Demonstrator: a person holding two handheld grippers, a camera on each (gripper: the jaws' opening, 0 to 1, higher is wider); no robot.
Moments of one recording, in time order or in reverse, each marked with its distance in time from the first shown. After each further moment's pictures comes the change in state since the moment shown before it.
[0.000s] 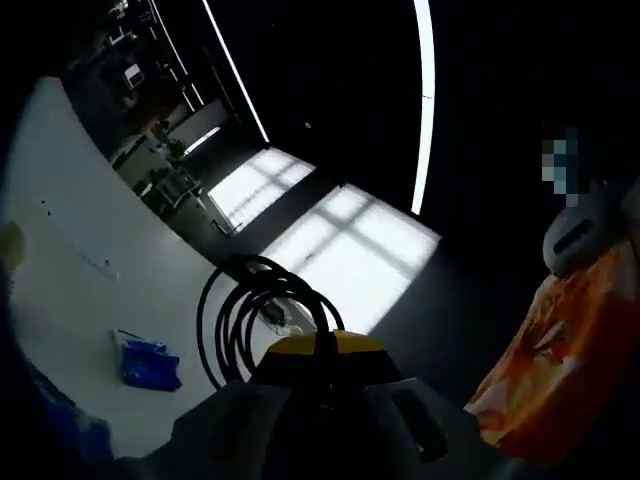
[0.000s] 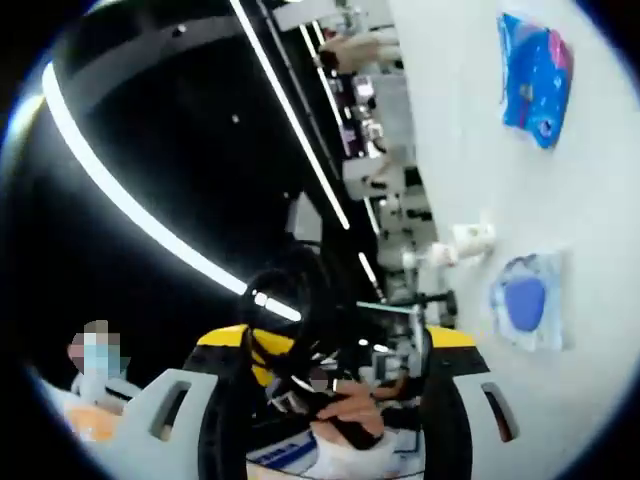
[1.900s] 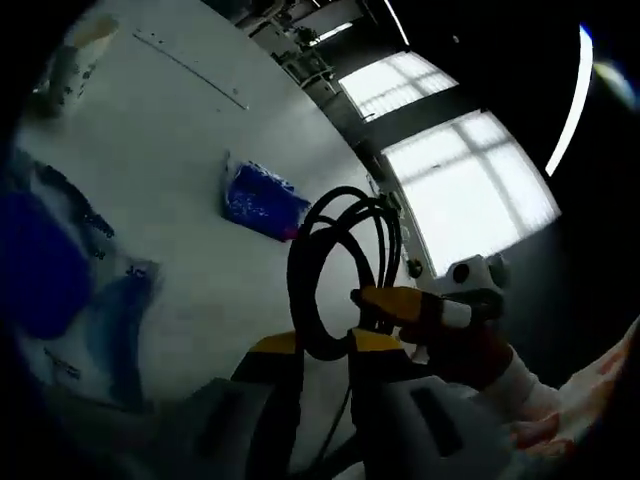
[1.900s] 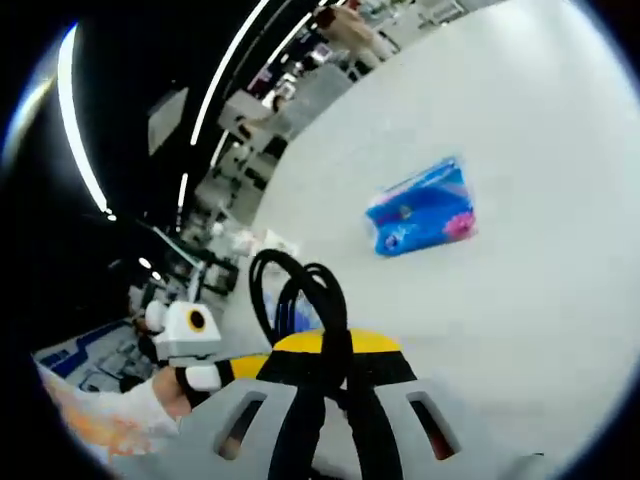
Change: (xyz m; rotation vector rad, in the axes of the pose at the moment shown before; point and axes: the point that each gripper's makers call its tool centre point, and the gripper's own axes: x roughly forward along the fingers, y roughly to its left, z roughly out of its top) left arm -0.028 0.163 -0.172 -0.329 0.470 0.613; right arm -0.098 -0.092 0.096 -0.724 0.225 -1.011
